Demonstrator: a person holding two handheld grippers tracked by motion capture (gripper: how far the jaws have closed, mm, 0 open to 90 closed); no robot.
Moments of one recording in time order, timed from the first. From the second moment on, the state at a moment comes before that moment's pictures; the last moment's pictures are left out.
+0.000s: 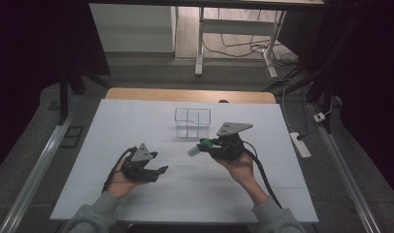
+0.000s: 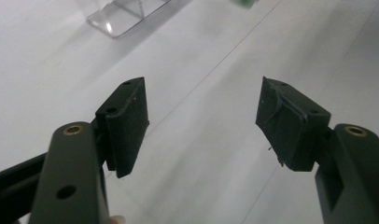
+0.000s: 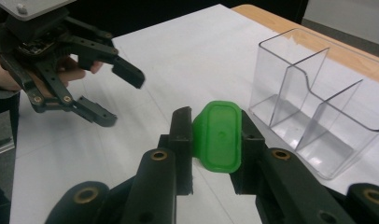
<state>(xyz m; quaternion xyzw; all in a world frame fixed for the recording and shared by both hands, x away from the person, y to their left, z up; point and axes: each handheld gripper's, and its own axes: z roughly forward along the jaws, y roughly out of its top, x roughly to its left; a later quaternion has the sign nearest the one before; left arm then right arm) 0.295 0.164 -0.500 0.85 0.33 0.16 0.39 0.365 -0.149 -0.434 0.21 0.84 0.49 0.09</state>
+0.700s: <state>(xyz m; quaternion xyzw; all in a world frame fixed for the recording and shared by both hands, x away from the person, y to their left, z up) 0.269 0.224 -0.517 0.83 0.39 0.15 0.38 0.383 -0.156 -0.405 0.23 0.82 0.51 0.13</state>
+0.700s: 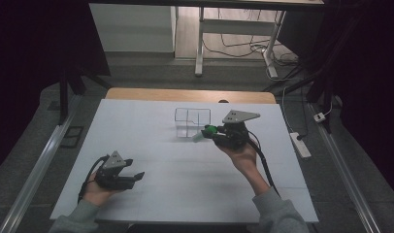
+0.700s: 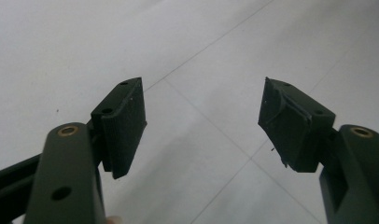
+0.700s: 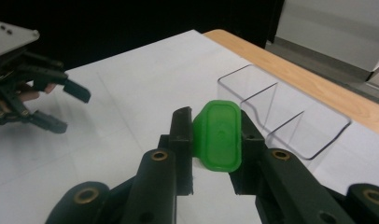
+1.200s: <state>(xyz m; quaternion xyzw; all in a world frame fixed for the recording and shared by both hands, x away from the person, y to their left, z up) 0.268 0.232 -0.521 0.82 0.40 0.15 0.37 0.427 -0.143 -0.383 0.26 0.81 0.50 0.15</state>
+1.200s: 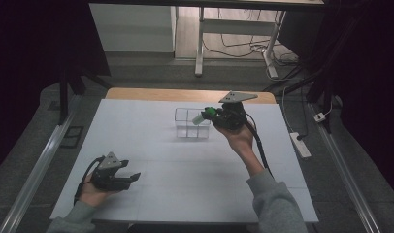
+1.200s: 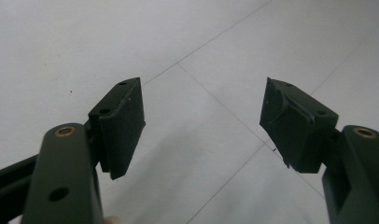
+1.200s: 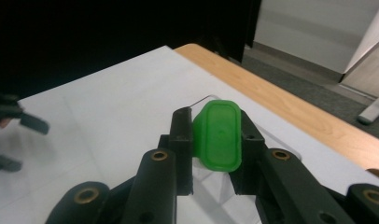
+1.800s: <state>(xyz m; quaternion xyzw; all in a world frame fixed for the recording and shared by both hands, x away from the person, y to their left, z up) 0.271 0.234 -0.525 0.83 0.40 0.15 0.36 0.469 -0.121 -0.409 0.29 0.82 0.48 0.16</state>
